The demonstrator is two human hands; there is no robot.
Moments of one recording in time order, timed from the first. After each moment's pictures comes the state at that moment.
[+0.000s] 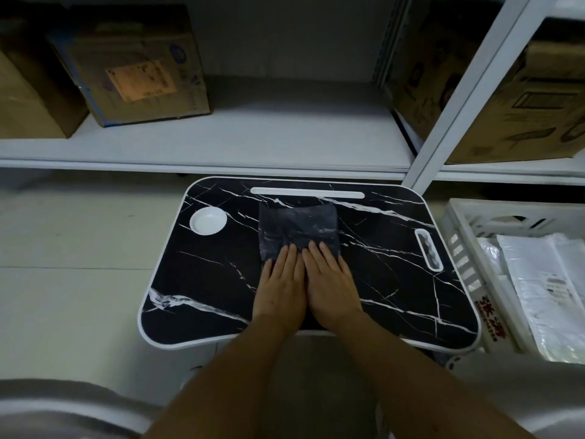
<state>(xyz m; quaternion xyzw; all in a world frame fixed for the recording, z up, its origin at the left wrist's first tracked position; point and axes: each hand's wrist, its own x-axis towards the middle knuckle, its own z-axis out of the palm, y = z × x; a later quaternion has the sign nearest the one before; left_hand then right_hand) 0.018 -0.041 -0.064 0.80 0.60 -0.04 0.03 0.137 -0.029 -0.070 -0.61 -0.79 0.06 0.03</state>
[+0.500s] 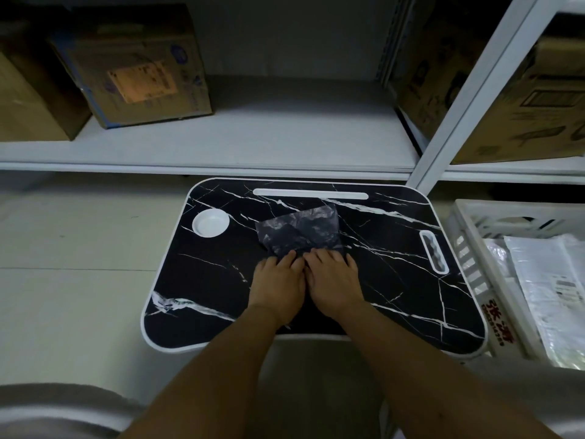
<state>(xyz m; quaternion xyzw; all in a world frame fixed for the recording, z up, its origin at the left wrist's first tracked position) 0.007 -0.019 -0.054 0.79 0.61 0.04 0.09 0.137 -0.010 -0.058 -0.62 -0.77 0.11 0.05</state>
